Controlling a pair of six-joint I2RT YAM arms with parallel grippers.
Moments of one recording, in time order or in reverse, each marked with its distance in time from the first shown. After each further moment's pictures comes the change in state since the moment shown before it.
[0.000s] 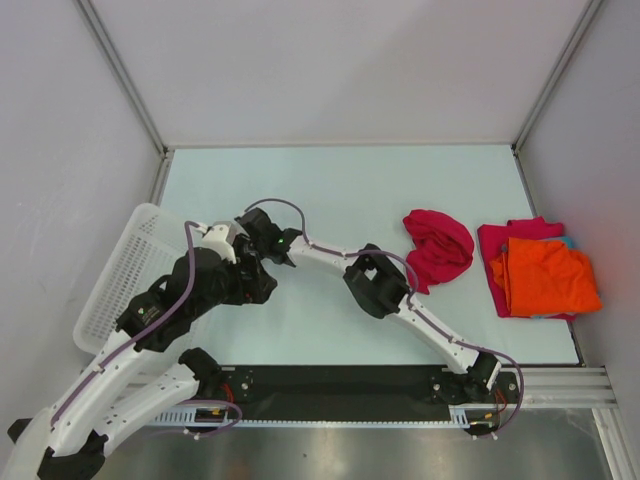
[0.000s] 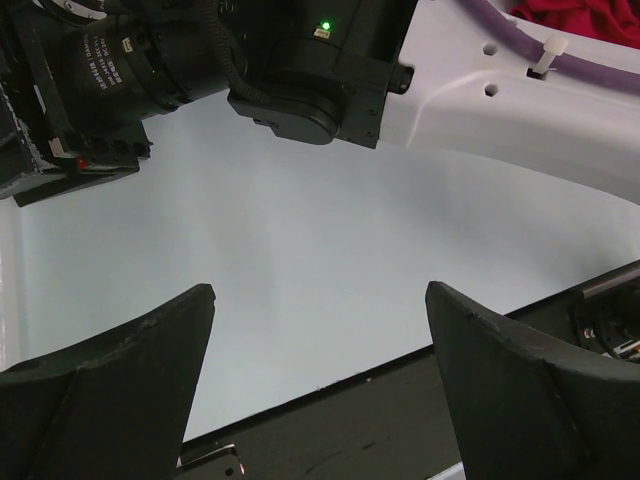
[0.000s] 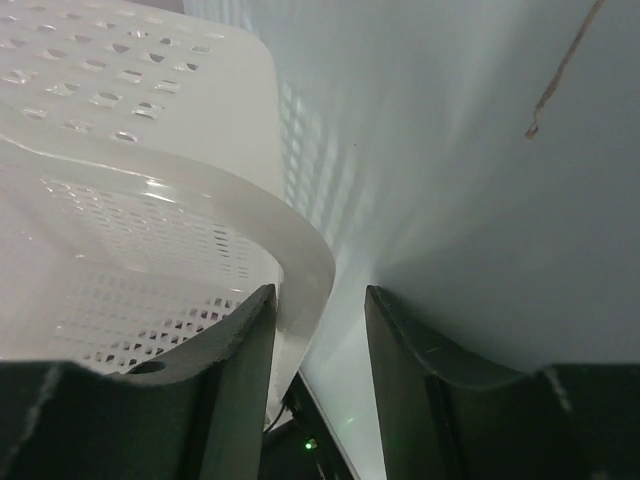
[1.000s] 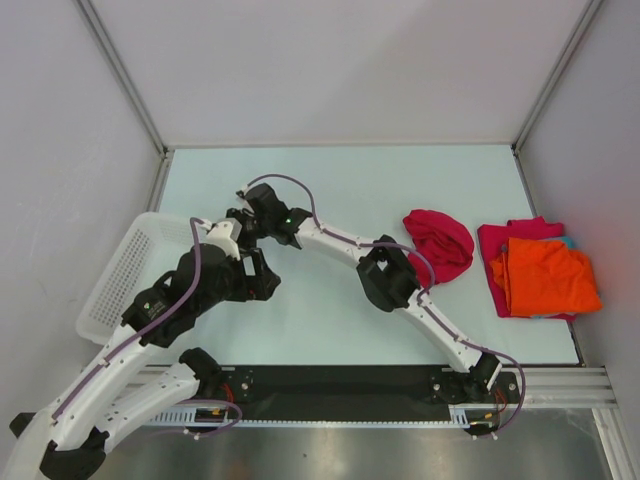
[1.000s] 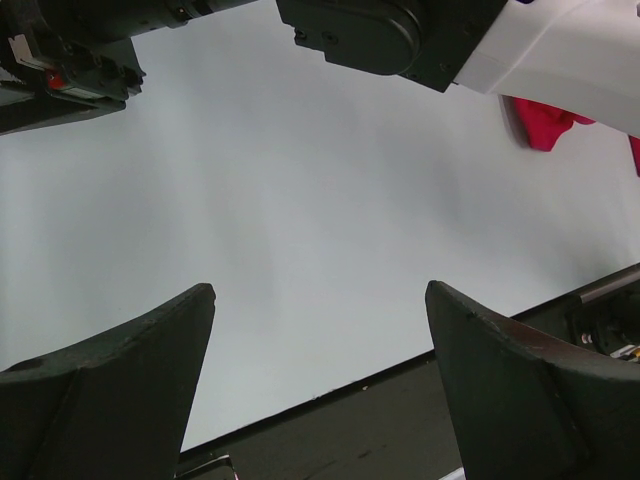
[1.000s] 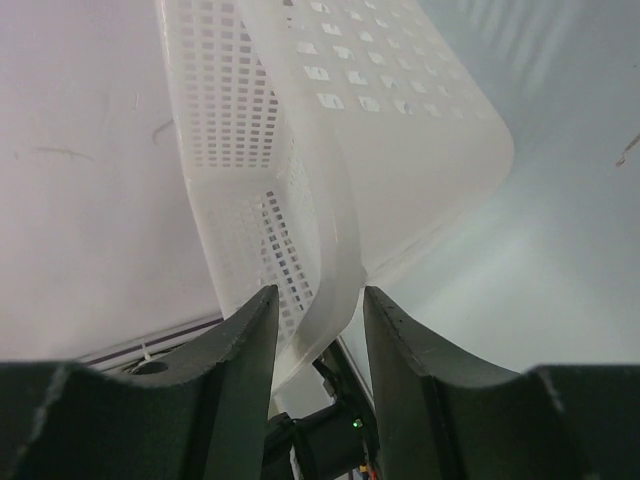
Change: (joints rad) left arm 0.000 0.029 0.000 0.037 0.005 0.000; right arm -0.046 -0.108 0.028 -0.045 -0.016 -0.040
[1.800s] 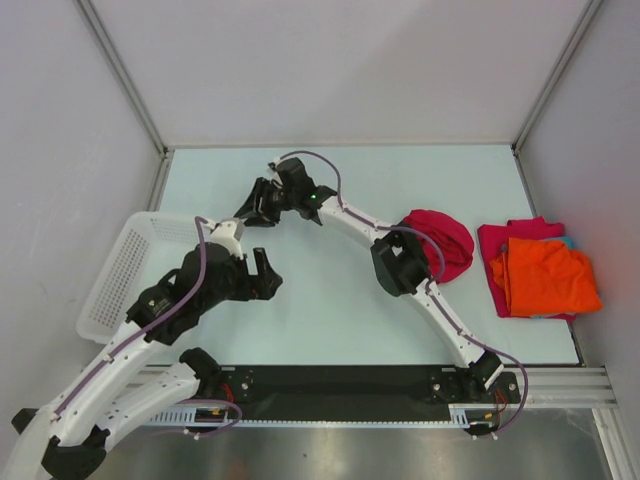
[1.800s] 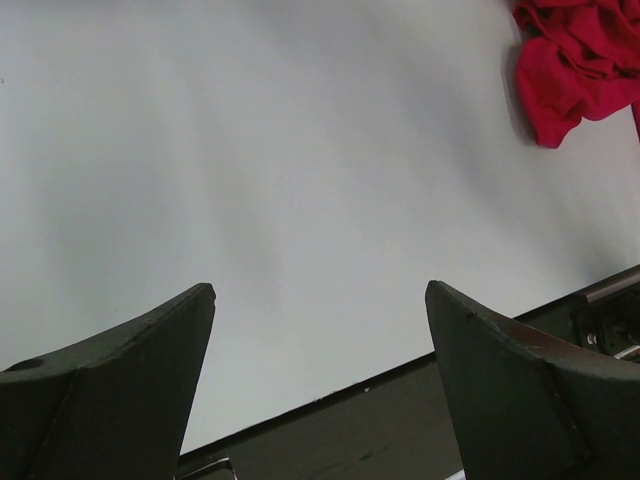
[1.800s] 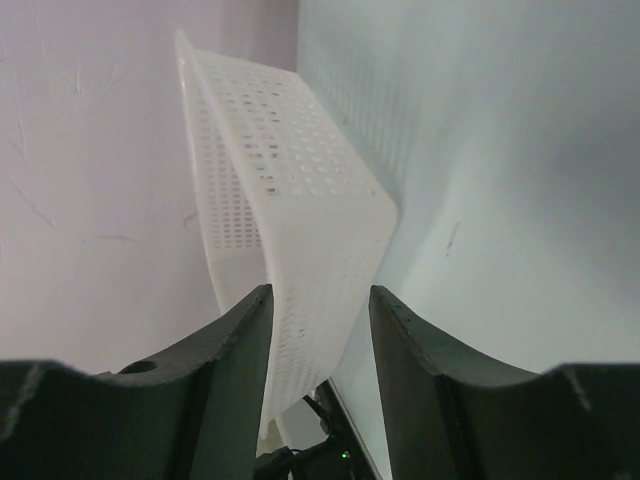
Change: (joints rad) left arm 0.000 0.019 -0.010 0.018 0.003 0.001; right arm -0.158 0.018 0.046 0.024 -0.012 0.011
